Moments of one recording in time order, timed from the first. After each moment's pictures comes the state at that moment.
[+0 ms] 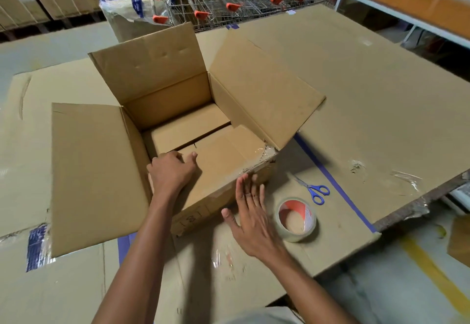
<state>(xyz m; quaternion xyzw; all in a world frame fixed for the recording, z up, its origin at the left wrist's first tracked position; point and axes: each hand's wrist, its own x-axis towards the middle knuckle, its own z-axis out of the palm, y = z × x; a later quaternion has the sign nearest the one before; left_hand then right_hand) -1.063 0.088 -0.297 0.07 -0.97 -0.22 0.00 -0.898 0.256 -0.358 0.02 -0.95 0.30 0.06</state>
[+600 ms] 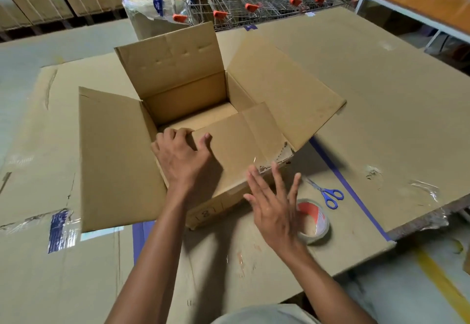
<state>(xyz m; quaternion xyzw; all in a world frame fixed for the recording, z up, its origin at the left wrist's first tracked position) -1.044 0.093 -0.258 0.05 -0.95 -0.24 0.21 -0.911 0.268 -0.345 0.03 -0.94 0.13 0.30</state>
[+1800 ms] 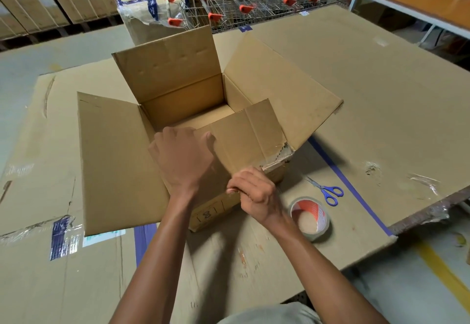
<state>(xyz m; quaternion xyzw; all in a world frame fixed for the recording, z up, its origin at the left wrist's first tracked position) -1.037 0.098 -0.259 0.00 -0.92 -0.21 0.33 -0.957 0.257 -0.331 0.21 -0.82 0.35 0.39</state>
